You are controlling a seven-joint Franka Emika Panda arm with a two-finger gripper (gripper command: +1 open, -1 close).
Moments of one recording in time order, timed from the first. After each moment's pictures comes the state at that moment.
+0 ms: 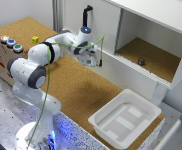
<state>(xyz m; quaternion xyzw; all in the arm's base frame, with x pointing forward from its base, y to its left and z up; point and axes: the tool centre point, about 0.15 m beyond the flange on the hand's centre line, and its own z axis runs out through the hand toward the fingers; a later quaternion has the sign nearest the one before) 0.404 0.164 0.422 -0.87 -0.47 -0.14 0.09</state>
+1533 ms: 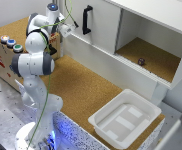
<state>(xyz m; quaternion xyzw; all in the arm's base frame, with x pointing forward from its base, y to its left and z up) 0.403 0.389 0.468 -0.67 -0.71 -0.23 0.04</state>
